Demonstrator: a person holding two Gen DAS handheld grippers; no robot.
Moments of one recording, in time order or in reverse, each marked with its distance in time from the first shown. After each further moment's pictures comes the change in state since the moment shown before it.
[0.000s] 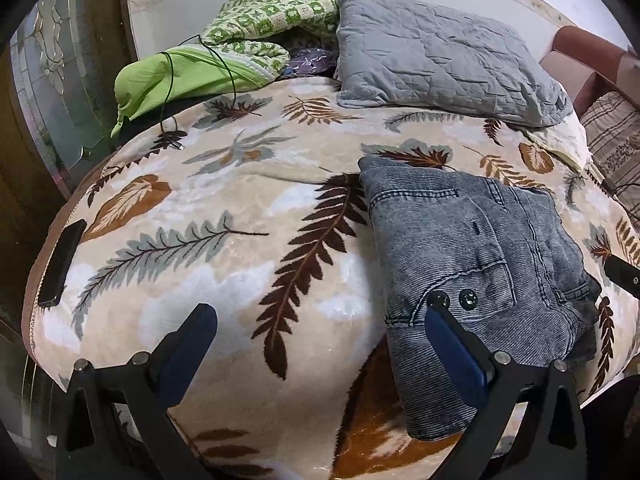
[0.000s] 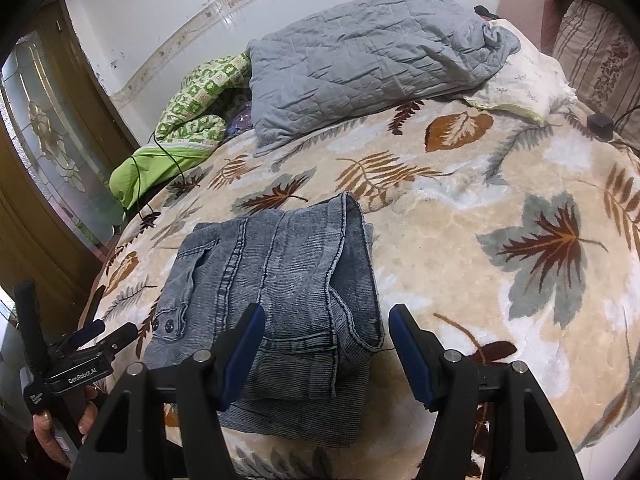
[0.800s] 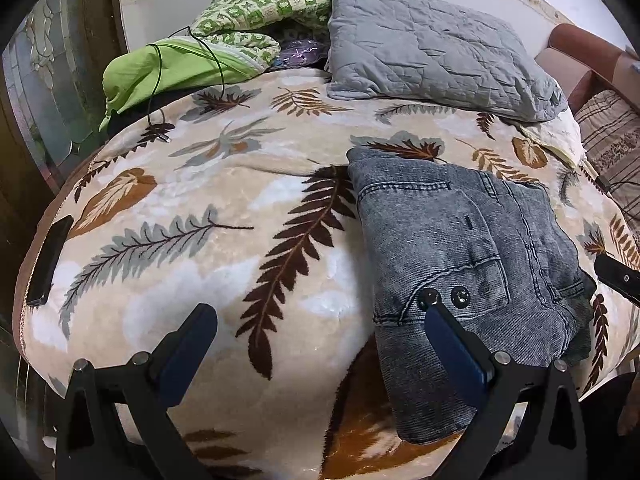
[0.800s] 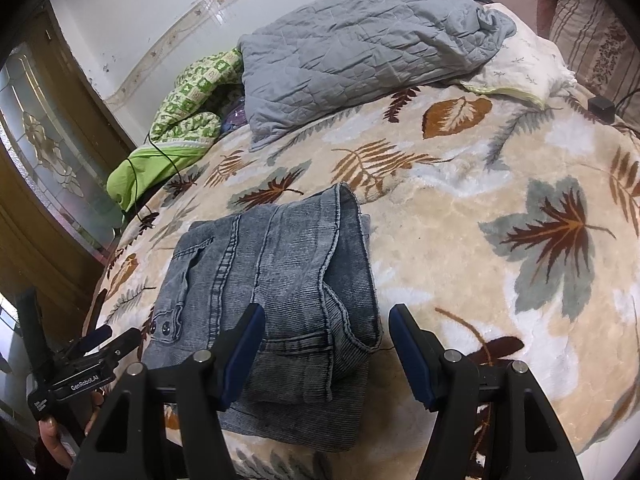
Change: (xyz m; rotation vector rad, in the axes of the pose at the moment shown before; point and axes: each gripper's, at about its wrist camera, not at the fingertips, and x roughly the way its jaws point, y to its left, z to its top) left arm 0.007 -0.003 0.001 0.001 0.029 -0.036; right arm 0.009 -0.008 0.001 0.036 0.032 0.015
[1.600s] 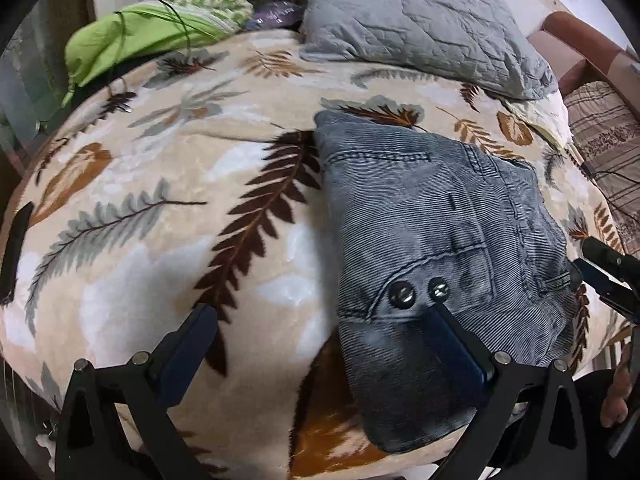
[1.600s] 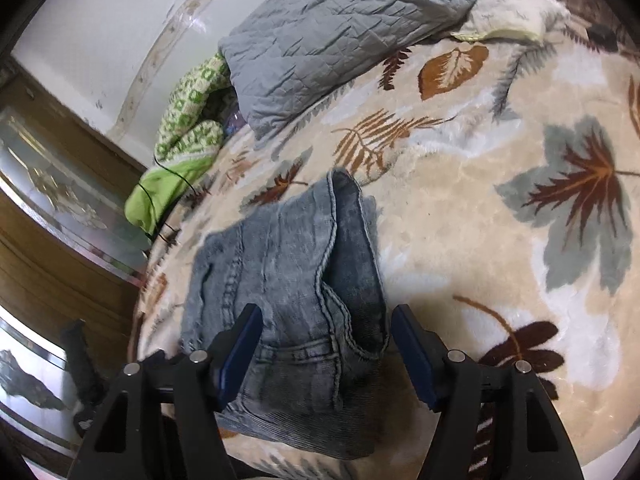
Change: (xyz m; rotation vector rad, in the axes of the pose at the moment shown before) left arm 0.026 -0.012 0.011 -0.001 0.160 -0.116; right arm 0.018 -0.031 0.009 0.192 0.071 0.171
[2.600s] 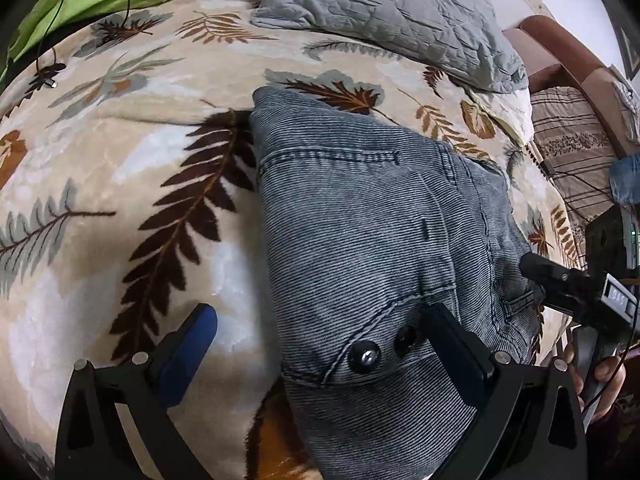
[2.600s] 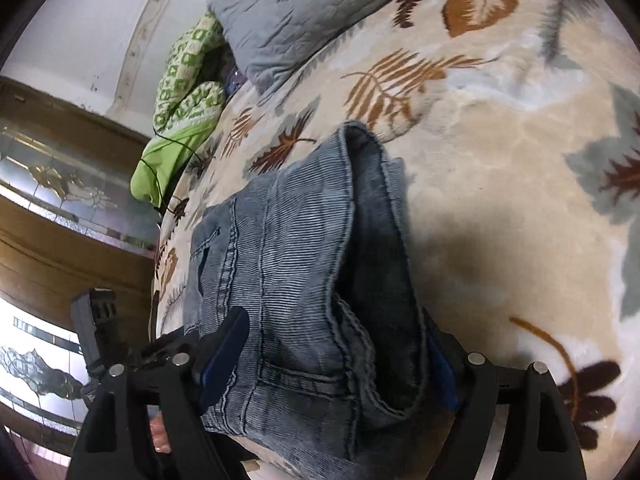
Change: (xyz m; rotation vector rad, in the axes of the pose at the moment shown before) left arm 0.035 -0.002 0.030 -0.017 0.117 -0.254; right arm 0.063 0.000 0.018 0.022 0.206 0.070
